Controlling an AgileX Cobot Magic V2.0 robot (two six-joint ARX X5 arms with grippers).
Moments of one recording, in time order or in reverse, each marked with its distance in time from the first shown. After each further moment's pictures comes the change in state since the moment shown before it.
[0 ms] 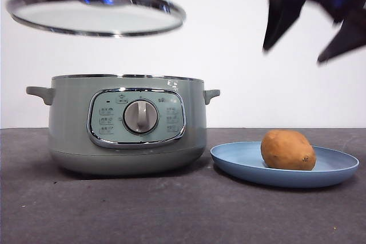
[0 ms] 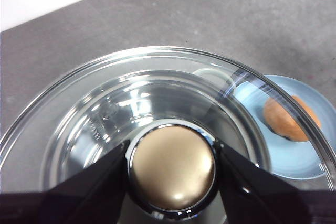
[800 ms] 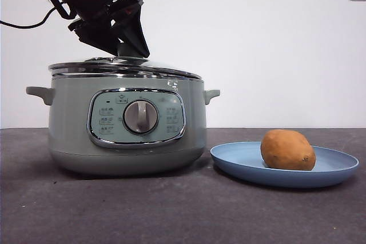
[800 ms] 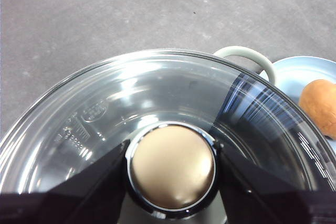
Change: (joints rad) left arm -0.005 0.256 0.000 0.166 -0.002 0.014; right arm 0.000 -0.490 0.000 -0.082 0.000 0.038
